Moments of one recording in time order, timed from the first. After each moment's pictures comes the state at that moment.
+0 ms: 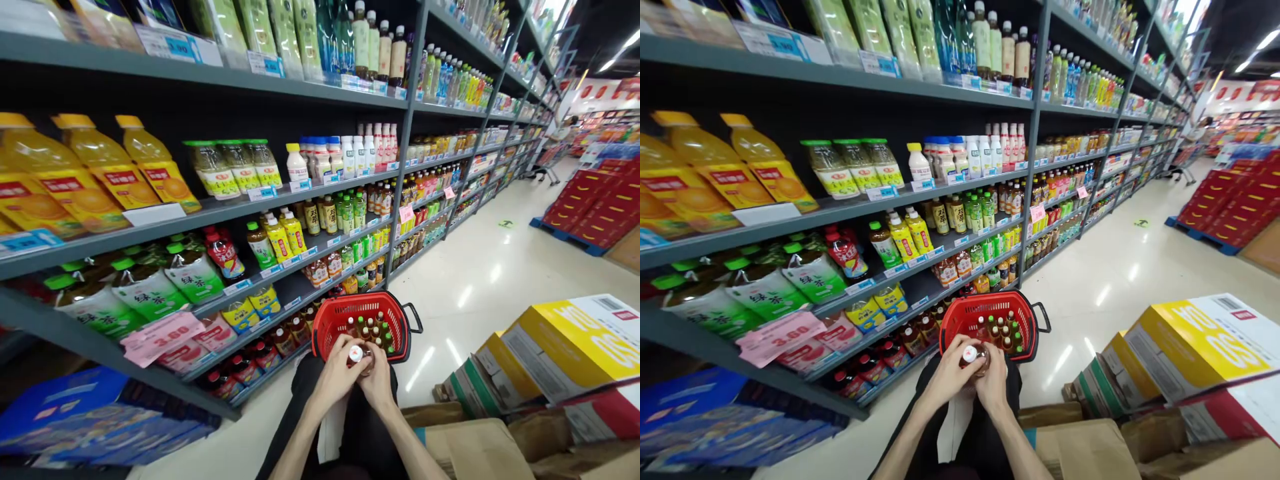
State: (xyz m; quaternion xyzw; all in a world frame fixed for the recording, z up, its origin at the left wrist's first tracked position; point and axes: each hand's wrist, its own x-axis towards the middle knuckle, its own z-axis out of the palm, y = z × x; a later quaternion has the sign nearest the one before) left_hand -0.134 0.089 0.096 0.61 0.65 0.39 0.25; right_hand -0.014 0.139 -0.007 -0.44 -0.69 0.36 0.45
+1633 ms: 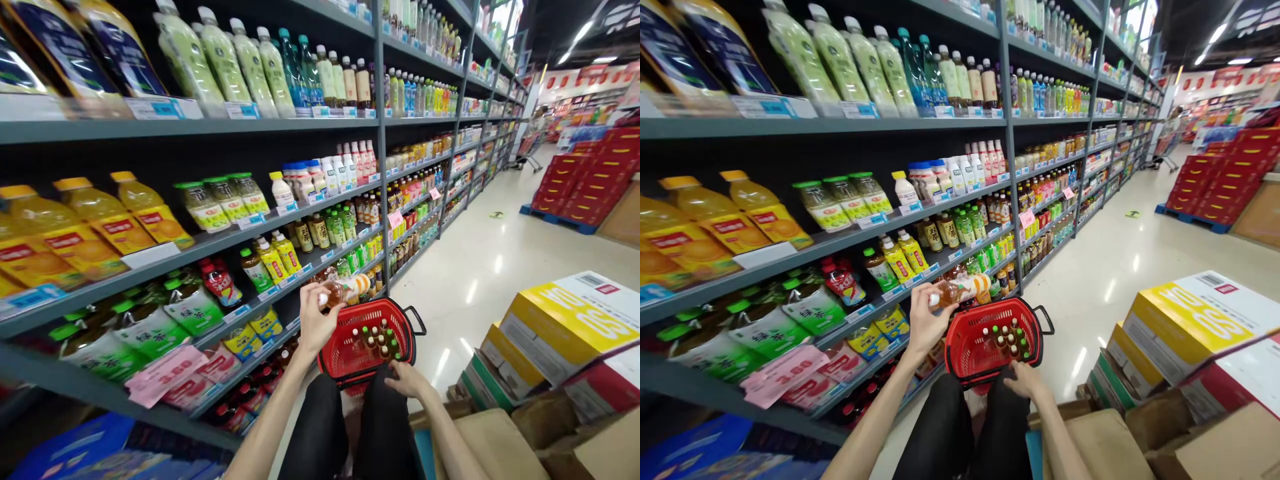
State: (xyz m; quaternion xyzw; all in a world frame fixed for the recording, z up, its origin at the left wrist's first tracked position) left_hand -0.177 0.156 0.203 0.61 0.56 0.54 -0.11; right_hand 0.065 0.196 -0.019 -0.45 -0.80 0.39 0.08
